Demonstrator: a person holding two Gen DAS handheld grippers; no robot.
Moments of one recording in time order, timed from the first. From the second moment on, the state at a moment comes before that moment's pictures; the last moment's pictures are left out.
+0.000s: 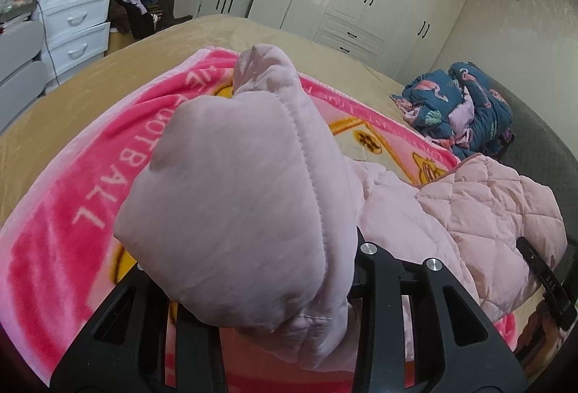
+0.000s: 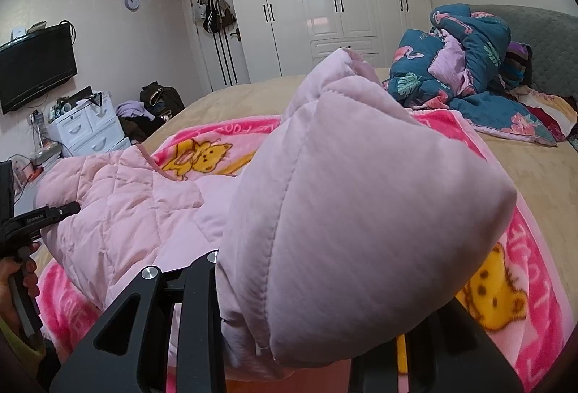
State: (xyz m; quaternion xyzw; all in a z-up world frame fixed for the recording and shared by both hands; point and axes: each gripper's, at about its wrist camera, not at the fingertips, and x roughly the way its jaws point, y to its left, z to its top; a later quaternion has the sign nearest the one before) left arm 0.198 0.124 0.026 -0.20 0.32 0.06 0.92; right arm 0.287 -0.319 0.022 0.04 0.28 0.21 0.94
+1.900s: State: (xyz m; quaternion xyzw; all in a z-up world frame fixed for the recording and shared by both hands) left arm 0.133 0.125 -0.042 -0.17 0.37 0.07 0.91; right arm 0.227 -0.399 -0.096 0.21 0.44 0.07 0.87
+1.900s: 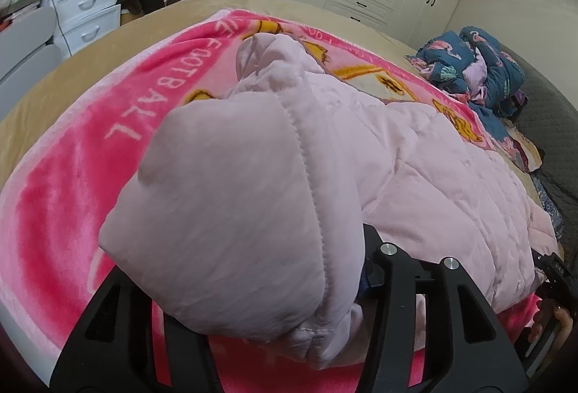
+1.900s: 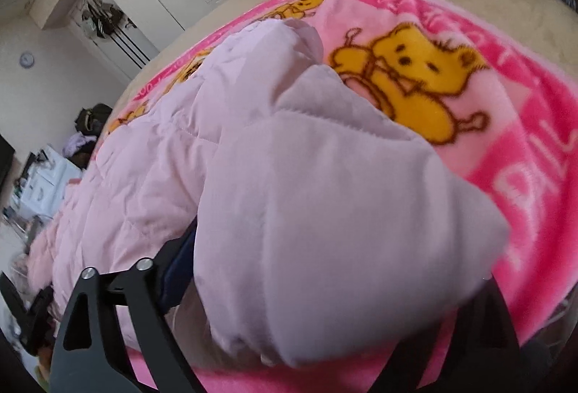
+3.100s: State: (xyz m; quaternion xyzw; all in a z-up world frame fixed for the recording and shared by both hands) left arm -0.023 0.025 0.043 -0.05 0.28 0.05 0.96; right arm 0.029 -0.362 0.047 0.02 0.23 0.17 0.96
